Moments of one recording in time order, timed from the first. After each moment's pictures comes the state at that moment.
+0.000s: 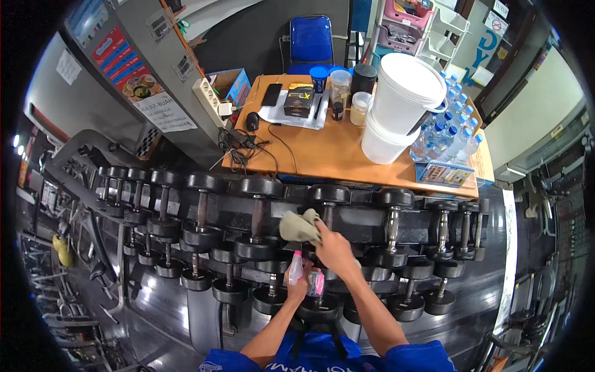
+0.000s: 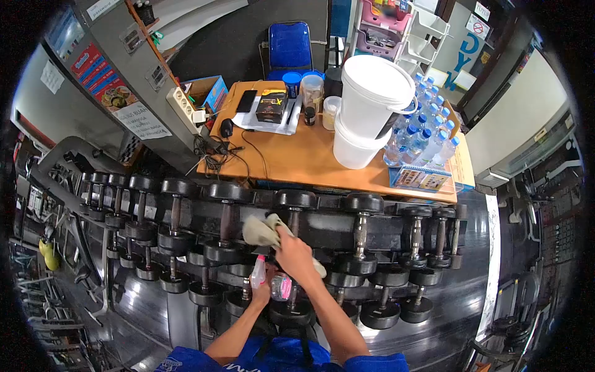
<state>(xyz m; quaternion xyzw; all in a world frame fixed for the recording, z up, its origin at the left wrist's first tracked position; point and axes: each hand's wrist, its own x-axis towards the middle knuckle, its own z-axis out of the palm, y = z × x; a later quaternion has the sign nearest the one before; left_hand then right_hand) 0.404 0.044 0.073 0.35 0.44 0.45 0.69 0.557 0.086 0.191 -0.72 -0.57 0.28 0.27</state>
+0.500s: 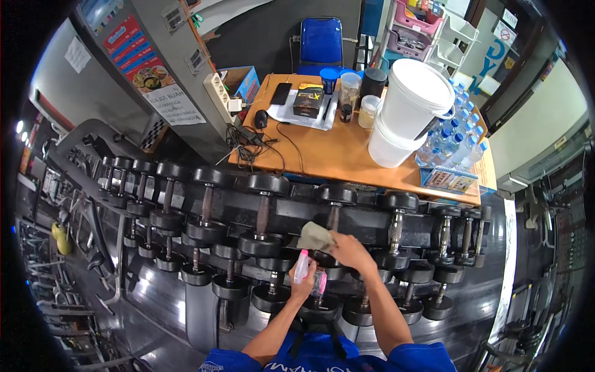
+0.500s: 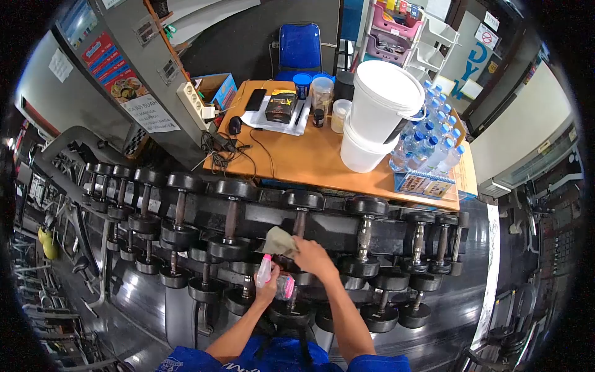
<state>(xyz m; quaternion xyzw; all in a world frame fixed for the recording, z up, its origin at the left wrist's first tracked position) 0.407 0.041 0.064 0.46 0.49 0.45 0.59 0.596 0.079 0.143 -0.67 -0.60 0.38 0.22</state>
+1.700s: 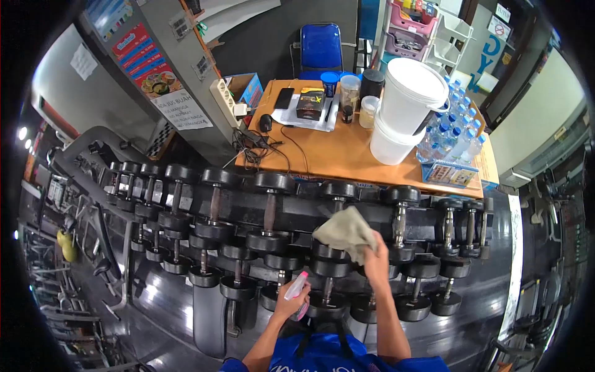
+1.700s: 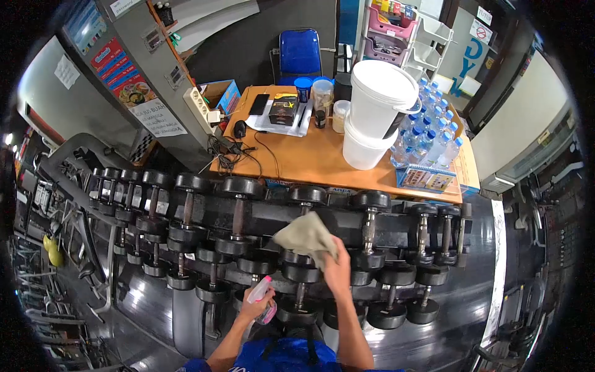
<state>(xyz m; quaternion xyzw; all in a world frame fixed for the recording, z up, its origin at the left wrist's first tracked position) 0.321 -0.001 0.105 0.53 0.49 0.27 0.64 0.583 0.012 0.186 -0.65 -0.31 0.38 0.58</state>
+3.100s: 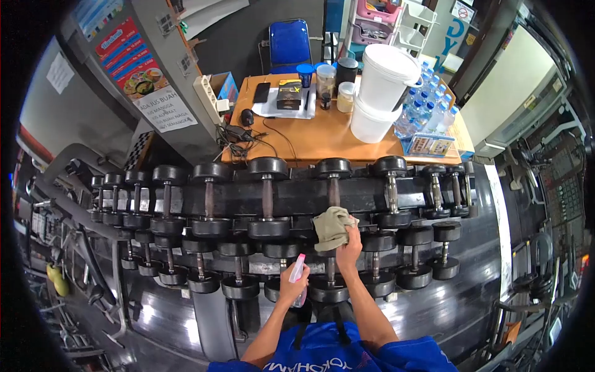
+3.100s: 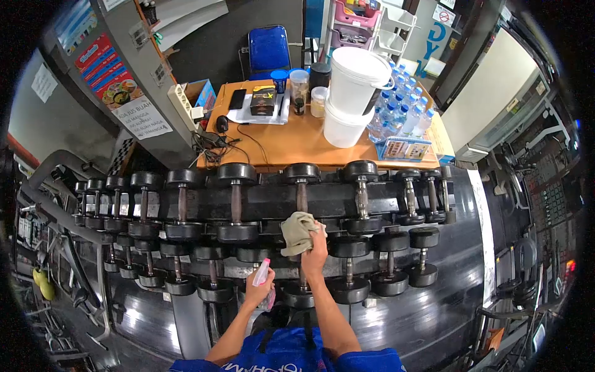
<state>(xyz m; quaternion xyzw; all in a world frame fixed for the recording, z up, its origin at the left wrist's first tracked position) 0.287 0.005 0.089 0.55 0.49 0.27 0.62 0.484 0.000 0.083 -0.75 -0.40 -0.01 0.52</state>
